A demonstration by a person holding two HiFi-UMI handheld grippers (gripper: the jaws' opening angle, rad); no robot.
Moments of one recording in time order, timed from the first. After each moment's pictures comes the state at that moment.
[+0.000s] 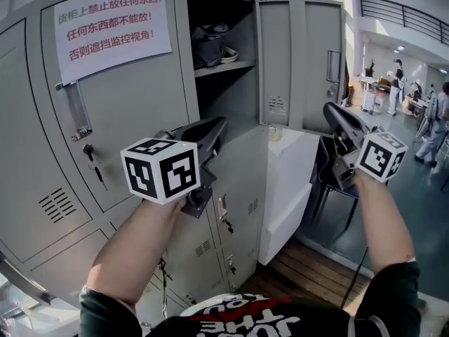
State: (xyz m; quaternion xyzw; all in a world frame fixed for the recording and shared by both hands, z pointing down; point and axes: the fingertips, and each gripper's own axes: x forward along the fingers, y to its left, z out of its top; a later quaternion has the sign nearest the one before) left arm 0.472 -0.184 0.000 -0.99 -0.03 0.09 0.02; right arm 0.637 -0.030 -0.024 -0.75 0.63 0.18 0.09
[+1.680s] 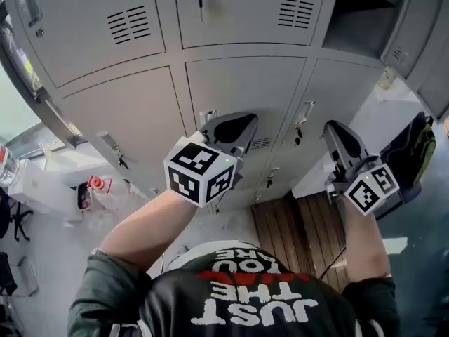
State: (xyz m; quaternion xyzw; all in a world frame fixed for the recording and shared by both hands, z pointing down) left arm 0.317 -0.203 0.244 -0.98 0.22 0.02 -0.02; right arm 0.462 -0.148 0.222 -0.56 0.83 0.04 0.05
